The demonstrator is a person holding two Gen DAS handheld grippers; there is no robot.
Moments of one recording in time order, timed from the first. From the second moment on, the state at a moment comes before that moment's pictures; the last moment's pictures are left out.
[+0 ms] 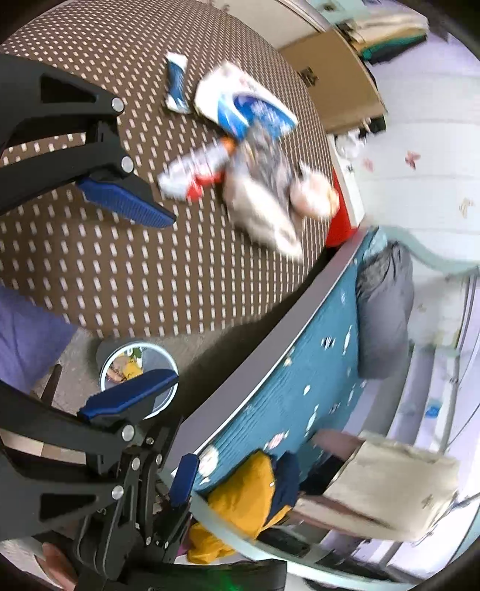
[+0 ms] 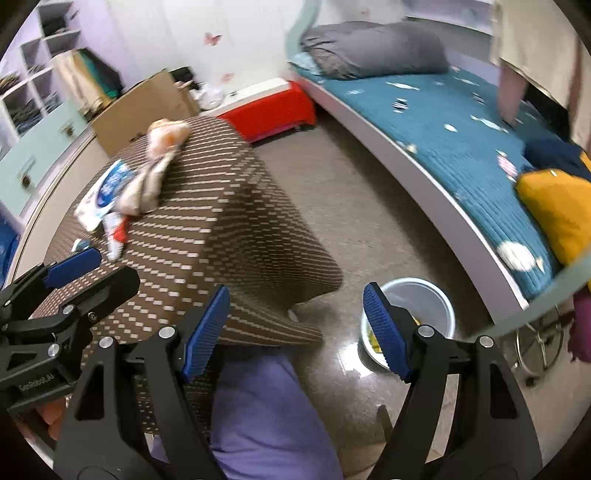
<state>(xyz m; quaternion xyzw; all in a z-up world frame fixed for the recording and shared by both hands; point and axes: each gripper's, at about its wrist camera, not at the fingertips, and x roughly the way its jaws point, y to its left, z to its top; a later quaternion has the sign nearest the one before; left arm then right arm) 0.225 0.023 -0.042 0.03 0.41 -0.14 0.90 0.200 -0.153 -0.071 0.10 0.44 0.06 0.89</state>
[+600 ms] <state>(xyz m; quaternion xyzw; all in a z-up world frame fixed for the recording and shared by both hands) 0.221 0.160 -0.036 0.02 0.40 -0.03 0.92 0.235 -0.019 -0.056 0.02 0.43 0.19 0.88</state>
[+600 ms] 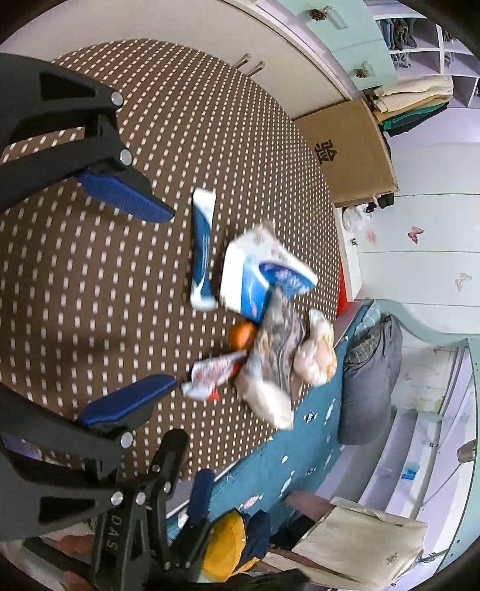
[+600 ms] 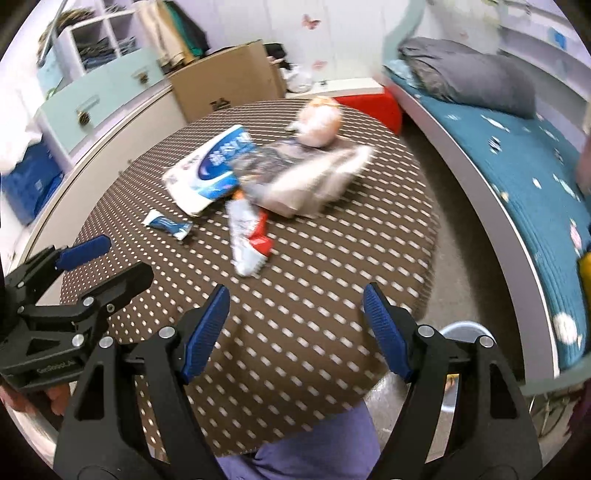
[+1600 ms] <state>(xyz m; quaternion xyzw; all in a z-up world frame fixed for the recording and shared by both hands) 0.260 0.201 -0.065 0.02 0.44 -0.07 0.89 0.263 0.025 -0.067 0.00 0.45 0.22 0.87</state>
